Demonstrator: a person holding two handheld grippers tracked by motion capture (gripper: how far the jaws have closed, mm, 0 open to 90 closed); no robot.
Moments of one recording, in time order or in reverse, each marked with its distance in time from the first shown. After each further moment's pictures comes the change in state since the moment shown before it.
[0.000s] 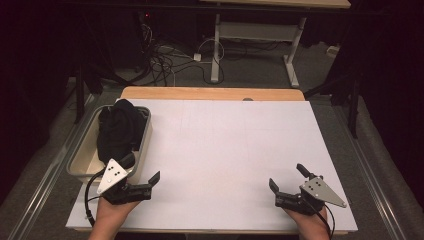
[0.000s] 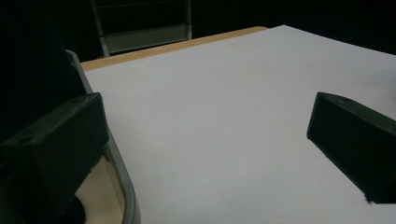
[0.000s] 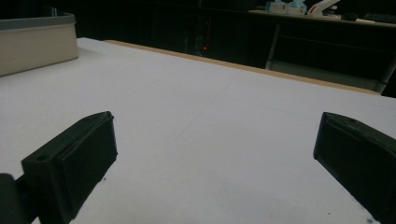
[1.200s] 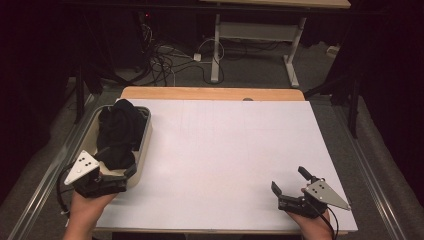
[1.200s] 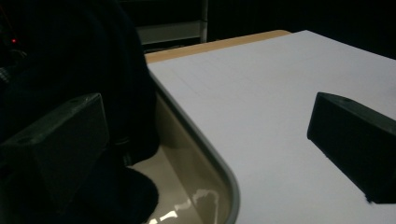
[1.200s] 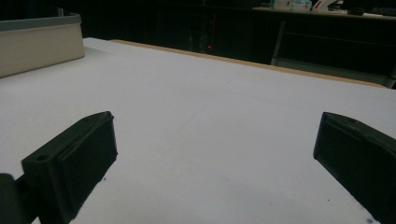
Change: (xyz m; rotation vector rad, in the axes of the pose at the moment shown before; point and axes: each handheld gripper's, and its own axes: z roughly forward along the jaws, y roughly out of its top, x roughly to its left) left arm 0.050 0.015 -0.037 0.023 0.045 -0.058; right arm -0.005 -0.007 -0.007 0.001 0.024 0.018
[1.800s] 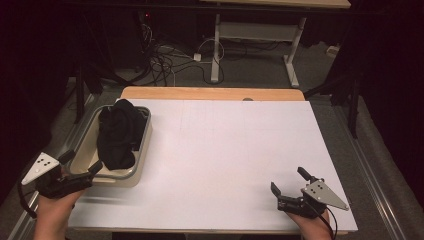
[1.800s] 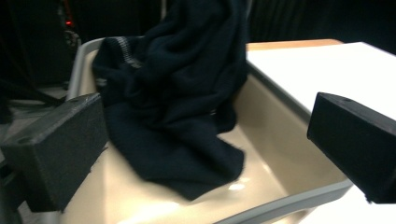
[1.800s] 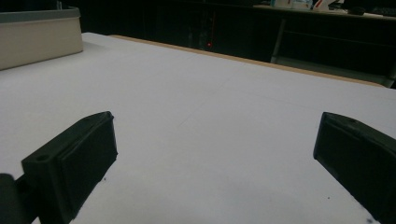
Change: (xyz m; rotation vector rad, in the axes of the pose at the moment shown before) left arm 0.067 -0.023 -0.039 -0.011 0.138 -0.105; right arm 0.001 -0.002 0.001 0.011 -0.004 -0.015
